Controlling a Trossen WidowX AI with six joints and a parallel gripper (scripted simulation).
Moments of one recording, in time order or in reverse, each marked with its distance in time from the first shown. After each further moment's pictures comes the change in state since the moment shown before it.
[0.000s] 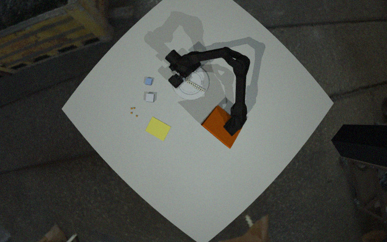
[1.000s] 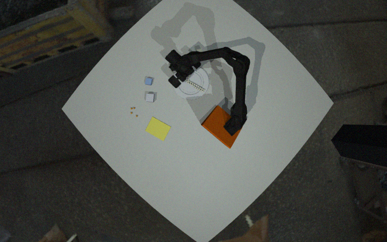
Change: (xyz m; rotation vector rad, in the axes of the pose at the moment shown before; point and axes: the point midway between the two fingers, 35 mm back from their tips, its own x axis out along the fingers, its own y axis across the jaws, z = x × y) arm 0.000 0.000 0.000 0.000 0.001 0.000
